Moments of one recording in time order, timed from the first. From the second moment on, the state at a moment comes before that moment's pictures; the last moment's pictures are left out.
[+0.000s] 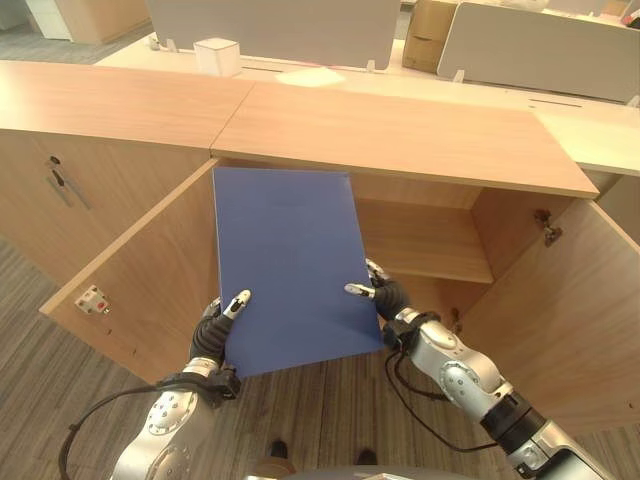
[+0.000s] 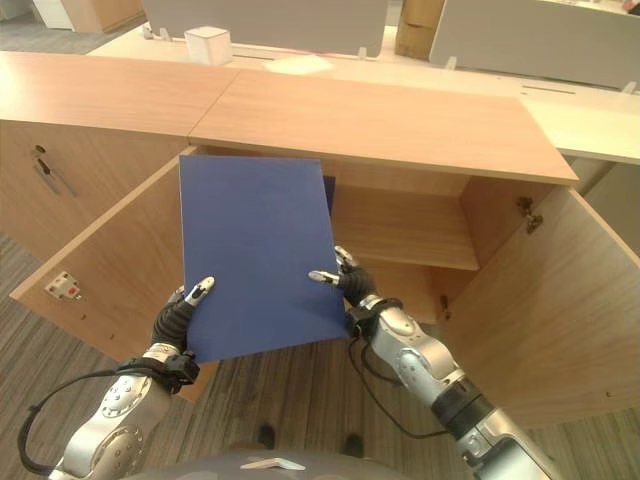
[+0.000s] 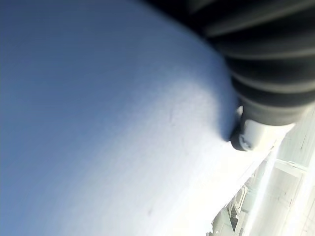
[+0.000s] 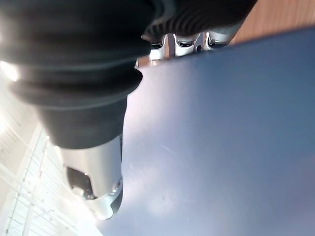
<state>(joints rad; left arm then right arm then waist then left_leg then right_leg) 0.31 0.46 -0.19 -0.30 -0.70 0.00 -0.03 -0.25 -0.36 0.58 0.07 0.87 0.12 0.07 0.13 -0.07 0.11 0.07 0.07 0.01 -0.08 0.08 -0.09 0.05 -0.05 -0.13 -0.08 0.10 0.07</state>
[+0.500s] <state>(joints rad) 0.31 0.45 -0.18 -0.30 -0.70 0.00 -0.03 -0.32 -0.43 0.63 0.07 0.84 0.13 0.11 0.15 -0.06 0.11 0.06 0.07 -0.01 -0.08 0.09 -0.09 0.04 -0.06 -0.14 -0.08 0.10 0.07</state>
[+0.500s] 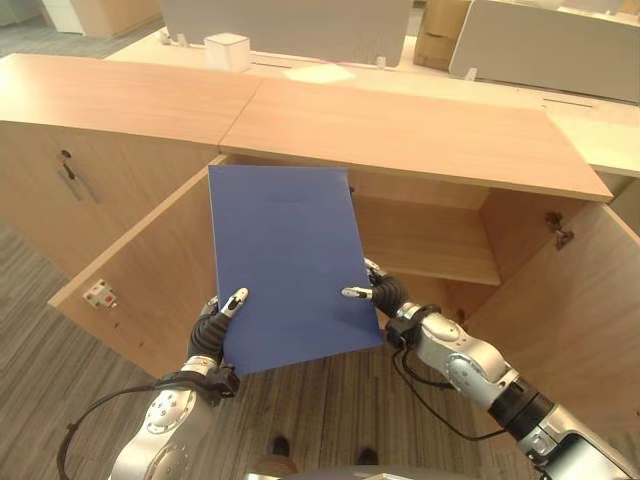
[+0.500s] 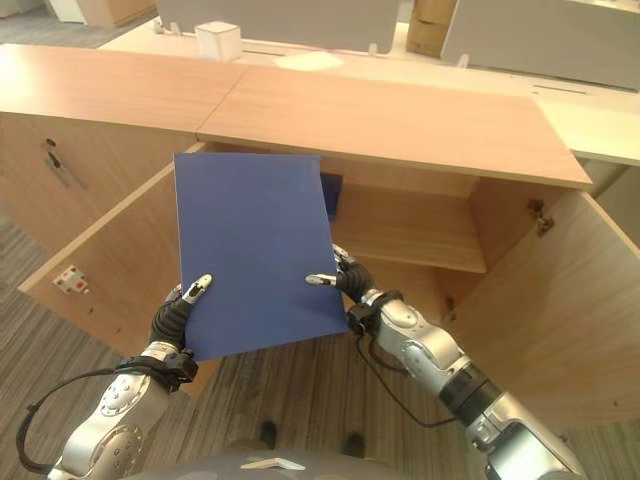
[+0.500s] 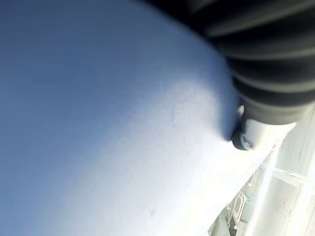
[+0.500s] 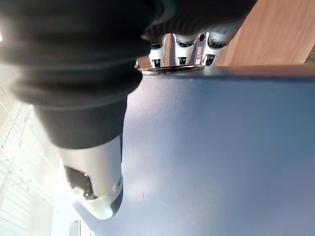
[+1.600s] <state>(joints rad) 0.27 0.47 -0.21 -0.26 -0.81 0.00 -0.03 -0.57 -0.37 0.67 0.27 0.85 0.13 0.12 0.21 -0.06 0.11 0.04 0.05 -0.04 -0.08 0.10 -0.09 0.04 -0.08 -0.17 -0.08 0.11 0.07</state>
